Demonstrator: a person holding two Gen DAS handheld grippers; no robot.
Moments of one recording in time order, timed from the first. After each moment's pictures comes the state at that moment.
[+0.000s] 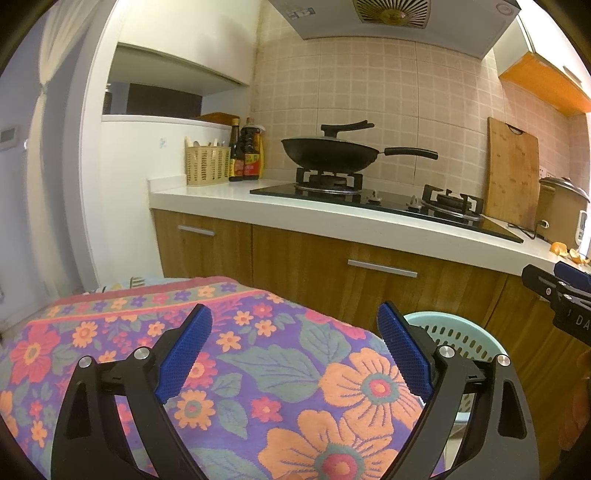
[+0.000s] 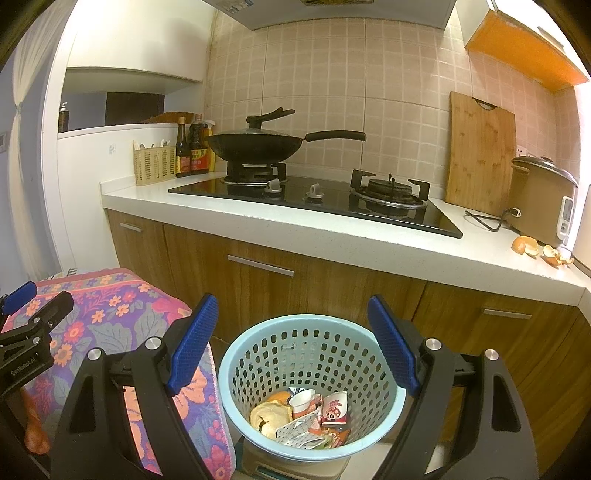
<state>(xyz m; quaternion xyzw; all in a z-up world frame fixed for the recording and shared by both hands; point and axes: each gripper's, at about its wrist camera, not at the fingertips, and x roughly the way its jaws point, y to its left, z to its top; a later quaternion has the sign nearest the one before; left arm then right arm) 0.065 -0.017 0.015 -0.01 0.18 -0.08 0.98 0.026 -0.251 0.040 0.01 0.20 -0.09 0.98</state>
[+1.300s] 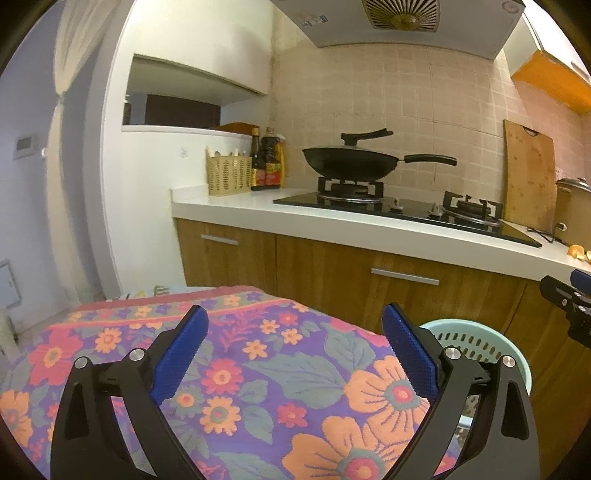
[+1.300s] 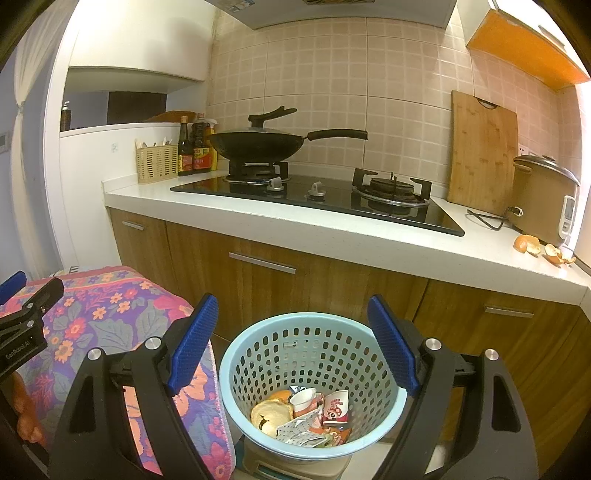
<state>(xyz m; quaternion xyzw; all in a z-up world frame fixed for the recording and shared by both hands) 0.059 -0.013 0.021 0.00 0.16 -0.03 0.99 0.027 -0.256 0.034 0.01 0.20 -0.08 0.98</state>
